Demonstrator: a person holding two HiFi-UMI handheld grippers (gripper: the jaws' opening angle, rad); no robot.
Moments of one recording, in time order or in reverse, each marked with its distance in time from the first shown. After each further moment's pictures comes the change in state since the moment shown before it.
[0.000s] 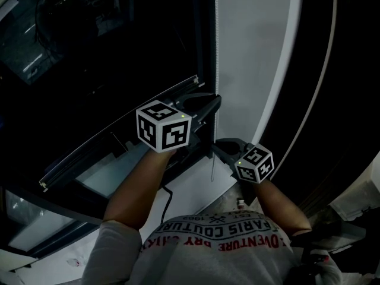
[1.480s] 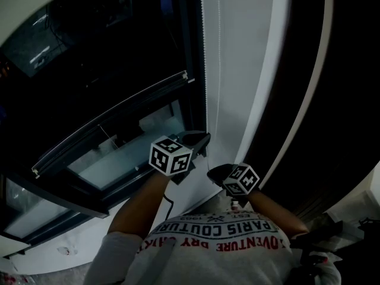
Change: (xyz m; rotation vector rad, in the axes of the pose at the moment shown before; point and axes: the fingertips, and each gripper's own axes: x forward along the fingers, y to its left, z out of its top) left arm 0.030 0.002 -0.182 -0.082 0.207 0.144; right arm -0.025 0.015 -0.176 0.076 0.391 0.203
